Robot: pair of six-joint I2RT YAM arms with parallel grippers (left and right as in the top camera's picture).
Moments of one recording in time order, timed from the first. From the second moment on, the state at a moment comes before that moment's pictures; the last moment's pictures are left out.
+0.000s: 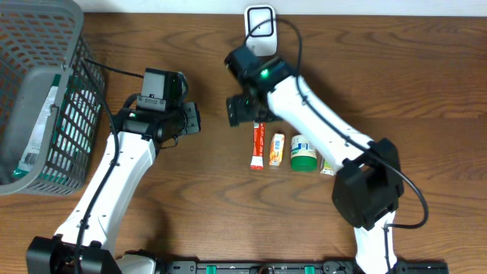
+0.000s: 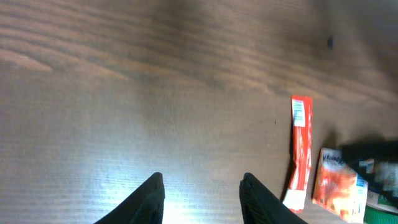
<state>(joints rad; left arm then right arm) -0.20 1.45 1.10 -0.70 0.12 -0.35 0.62 2.11 1.92 -1.17 -0.03 0.49</state>
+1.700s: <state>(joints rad) 0.66 1.93 1.79 -1.02 0.08 -0.15 -0.08 2.11 2.08 -1.41 -0.03 0.40</state>
